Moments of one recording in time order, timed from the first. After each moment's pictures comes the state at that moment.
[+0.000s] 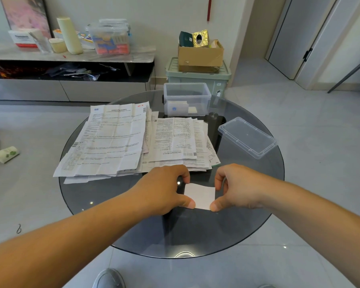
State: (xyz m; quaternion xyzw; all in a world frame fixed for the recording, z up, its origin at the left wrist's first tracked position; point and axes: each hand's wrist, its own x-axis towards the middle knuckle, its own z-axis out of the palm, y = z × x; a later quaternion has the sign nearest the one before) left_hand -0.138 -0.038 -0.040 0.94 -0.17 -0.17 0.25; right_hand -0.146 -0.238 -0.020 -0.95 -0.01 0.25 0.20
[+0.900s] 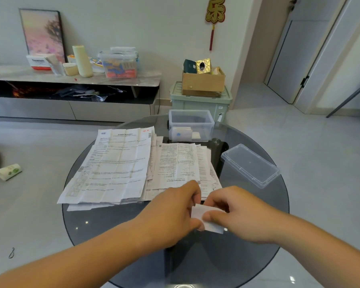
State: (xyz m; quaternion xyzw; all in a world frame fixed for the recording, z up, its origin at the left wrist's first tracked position) left_hand -0.140 -0.044 -0.025 0.92 -0.22 -0.10 0.30; right_hand -0.144 -0.236 -0.012 -0.93 -0.14 0.17 0.30
